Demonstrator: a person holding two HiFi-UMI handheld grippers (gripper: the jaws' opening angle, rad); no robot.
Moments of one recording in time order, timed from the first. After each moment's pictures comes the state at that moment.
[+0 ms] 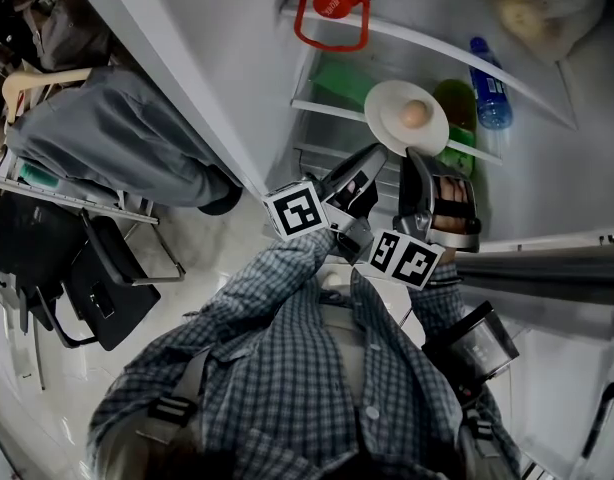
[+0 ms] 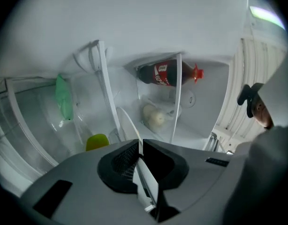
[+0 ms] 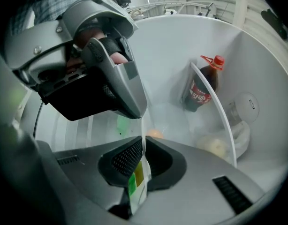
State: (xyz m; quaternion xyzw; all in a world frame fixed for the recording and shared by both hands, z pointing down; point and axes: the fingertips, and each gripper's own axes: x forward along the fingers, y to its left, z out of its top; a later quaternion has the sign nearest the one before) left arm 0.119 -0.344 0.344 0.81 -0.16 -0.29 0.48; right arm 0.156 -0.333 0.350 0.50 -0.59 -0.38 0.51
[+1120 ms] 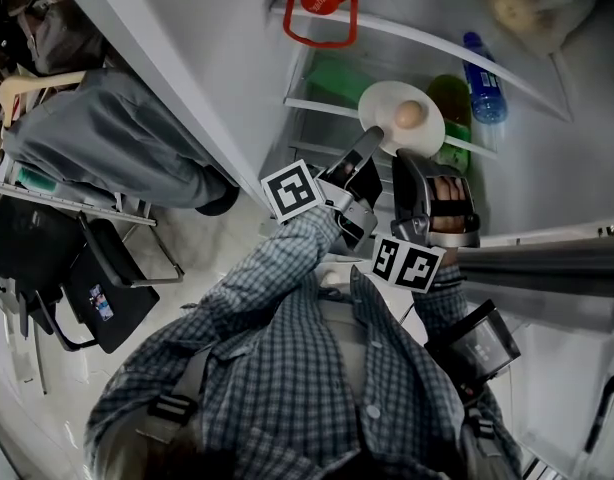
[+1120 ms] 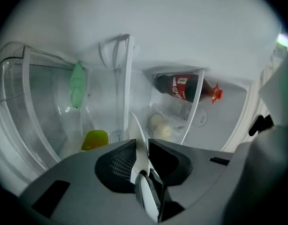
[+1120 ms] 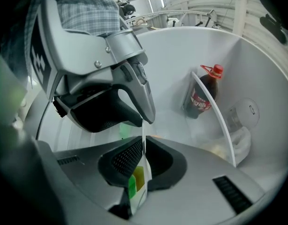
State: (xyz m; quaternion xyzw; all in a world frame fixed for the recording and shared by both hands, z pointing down) left arm 0.123 -0.365 0.337 0.72 -0.14 -0.36 0.57; right arm 0.148 -0.320 0.349 0.46 -0.61 -0.41 0.49
